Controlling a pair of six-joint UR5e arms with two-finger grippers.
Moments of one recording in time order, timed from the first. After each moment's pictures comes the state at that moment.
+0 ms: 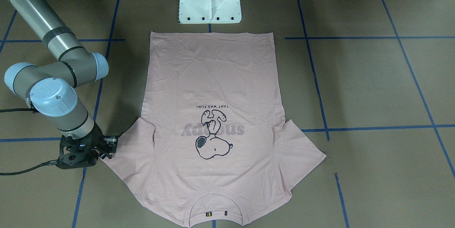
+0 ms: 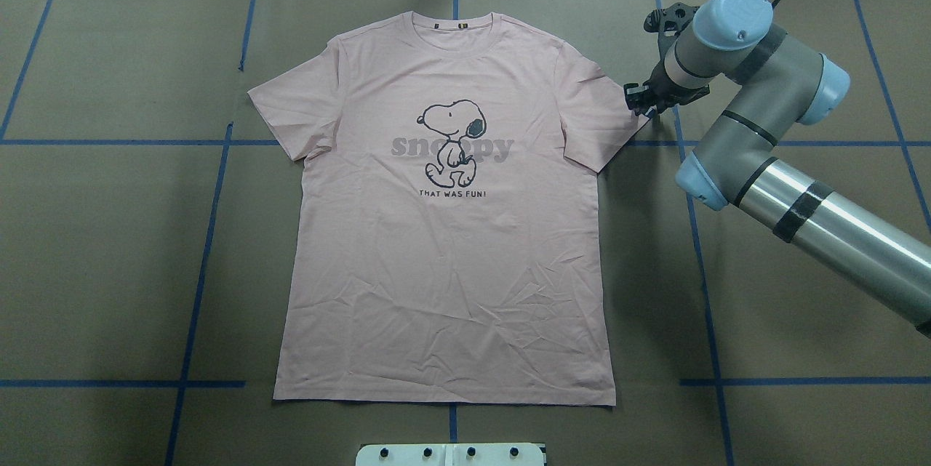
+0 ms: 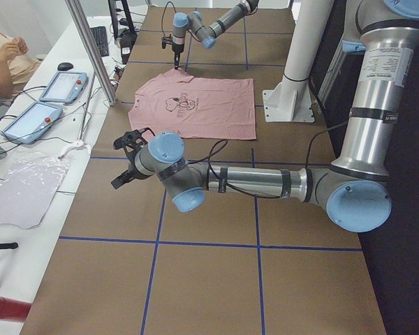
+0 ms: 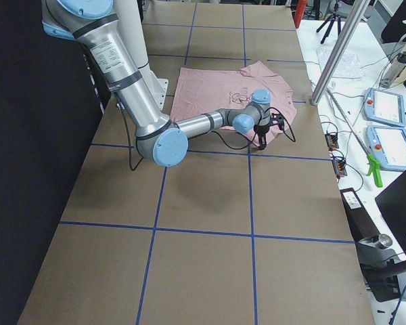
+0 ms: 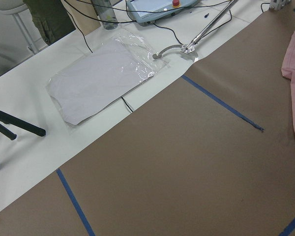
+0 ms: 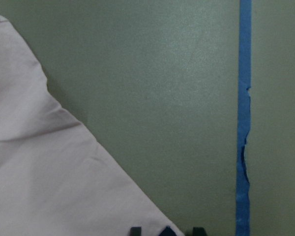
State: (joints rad) left arm -1.49 -1.71 -1.46 -2.56 -2.29 -0.05; right arm 0.87 -1.01 1.23 -1.12 1.95 0.85
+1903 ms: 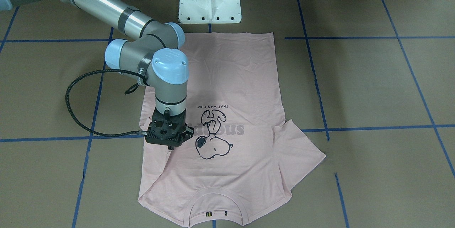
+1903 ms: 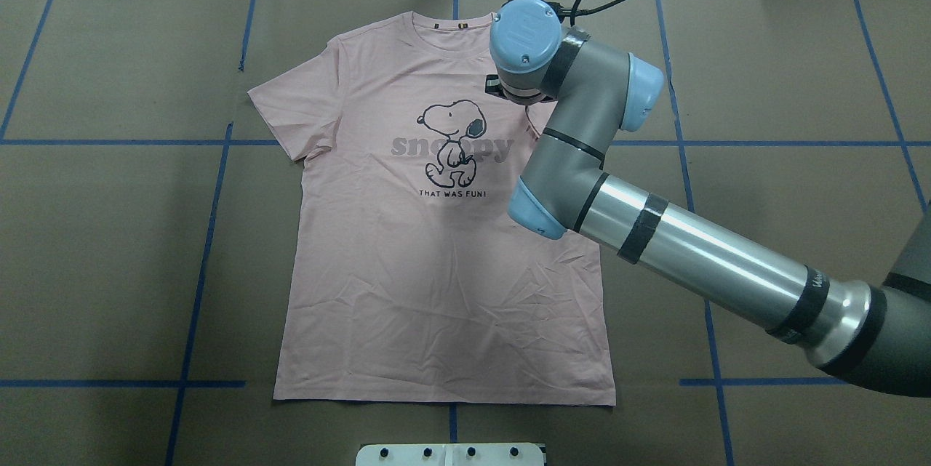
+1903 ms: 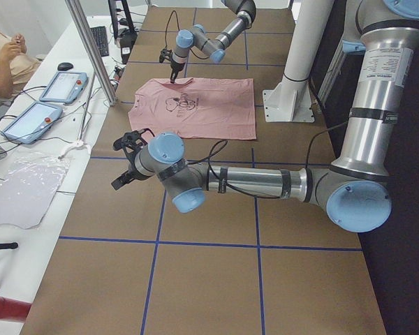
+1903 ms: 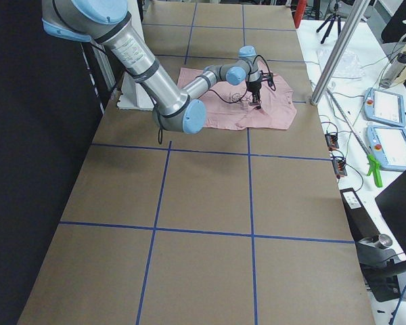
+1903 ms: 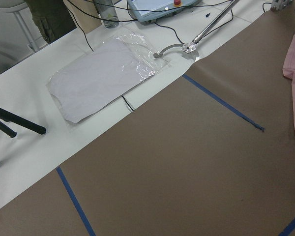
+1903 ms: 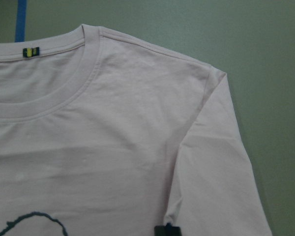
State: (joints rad) left arm -1.49 -1.71 -1.46 -2.56 -2.29 -0.06; right arm 0.67 -0.67 1.20 -1.39 1.63 1.22
